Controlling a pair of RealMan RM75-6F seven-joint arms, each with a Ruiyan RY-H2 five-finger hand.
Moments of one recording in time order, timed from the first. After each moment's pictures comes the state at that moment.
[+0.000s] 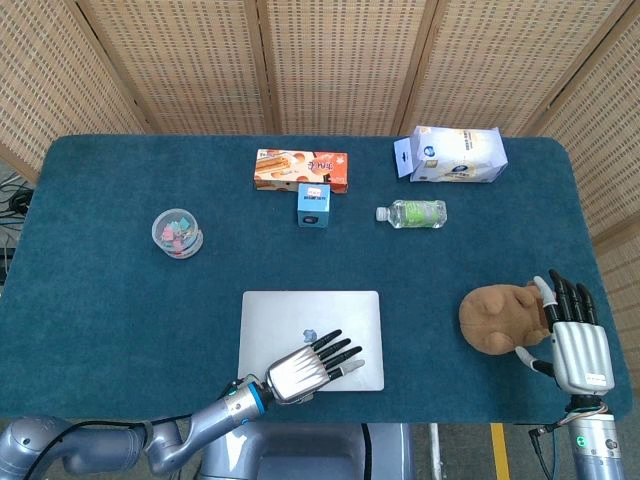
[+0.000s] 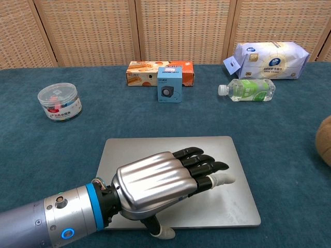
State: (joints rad) left arm -0.72 -1.91 0.02 -1.28 1.76 0.96 0.38; right arm 0.09 -1.21 0.12 -1.70 -1.44 1.51 -0.20
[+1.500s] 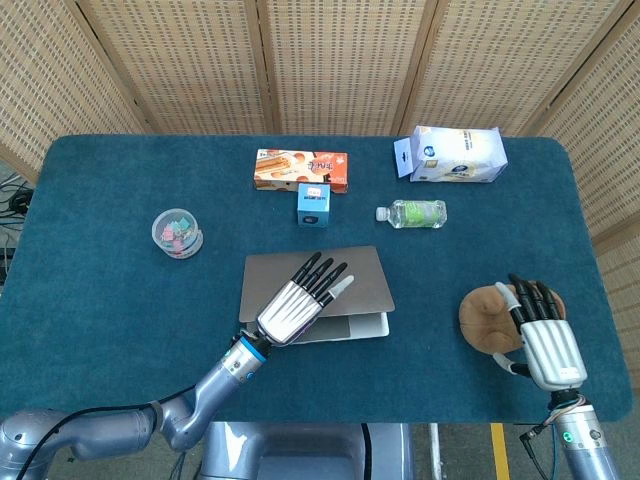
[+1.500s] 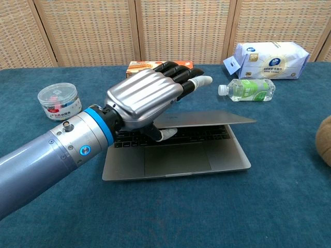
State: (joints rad) left arm -0.76 -1.90 -0.20 -1.31 1.56 1.08 0.63; right arm 0.17 -1.20 0.06 -1.65 -1.56 1.38 -0.12
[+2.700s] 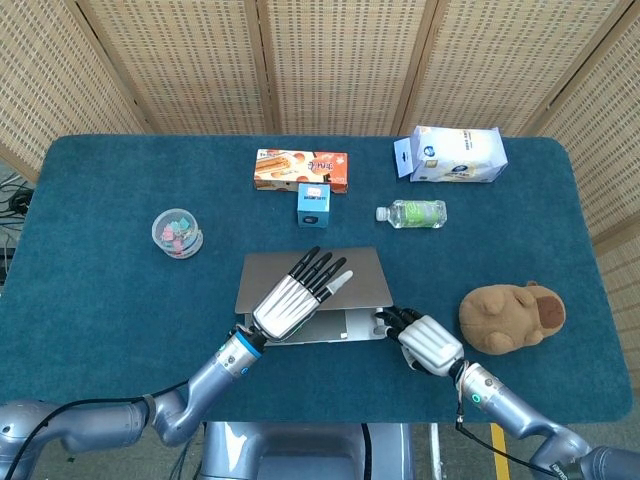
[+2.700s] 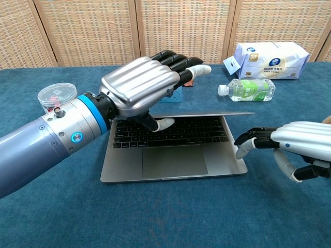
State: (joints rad) left arm -0.80 -1.83 -0.18 -1.36 1.54 1.11 0.62; right arm 0.56 -1.36 -0.02 -1.49 -1.69 0.92 0.04
